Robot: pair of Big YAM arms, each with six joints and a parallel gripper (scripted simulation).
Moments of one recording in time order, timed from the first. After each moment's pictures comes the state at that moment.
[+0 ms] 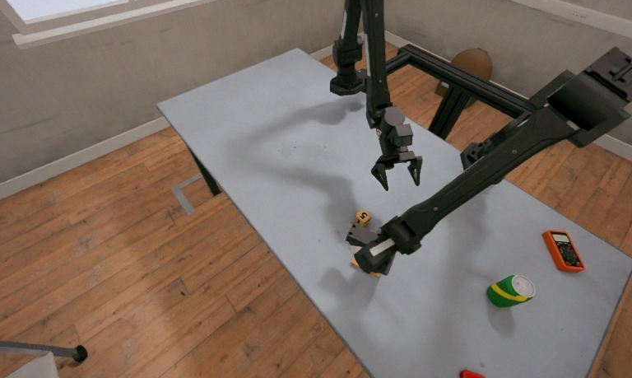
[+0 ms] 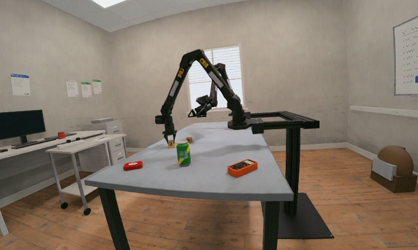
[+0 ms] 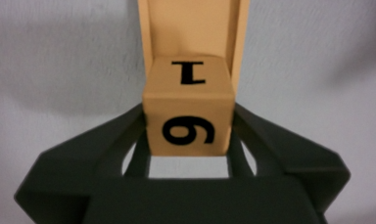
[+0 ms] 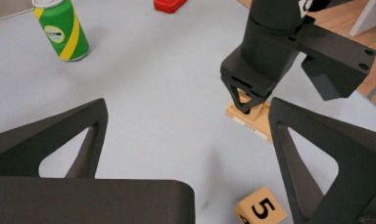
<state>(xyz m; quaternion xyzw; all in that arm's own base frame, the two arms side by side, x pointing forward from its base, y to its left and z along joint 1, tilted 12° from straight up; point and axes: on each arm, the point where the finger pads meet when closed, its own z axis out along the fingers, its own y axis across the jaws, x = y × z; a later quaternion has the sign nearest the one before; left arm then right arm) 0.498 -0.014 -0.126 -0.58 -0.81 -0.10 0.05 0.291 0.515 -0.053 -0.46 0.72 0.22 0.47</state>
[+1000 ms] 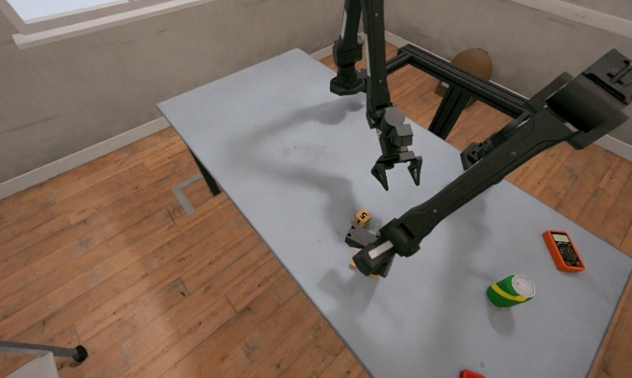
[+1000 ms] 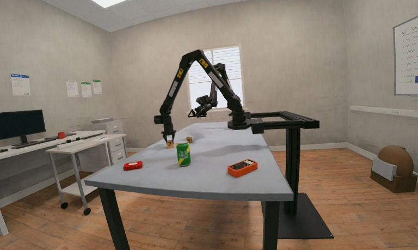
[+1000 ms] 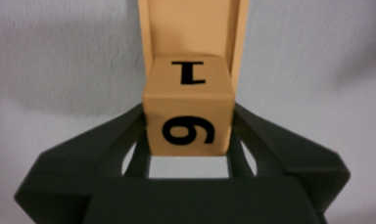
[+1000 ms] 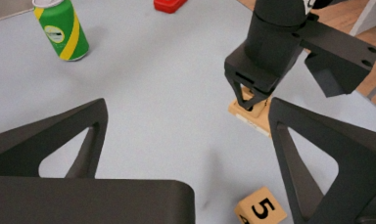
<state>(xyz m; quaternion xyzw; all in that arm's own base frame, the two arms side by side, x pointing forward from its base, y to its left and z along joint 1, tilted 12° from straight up) 0.505 -0.012 -0.125 -0.58 -0.80 -0.10 0.05 0.291 0.515 -0.053 -0.46 0.72 0.22 0.47</state>
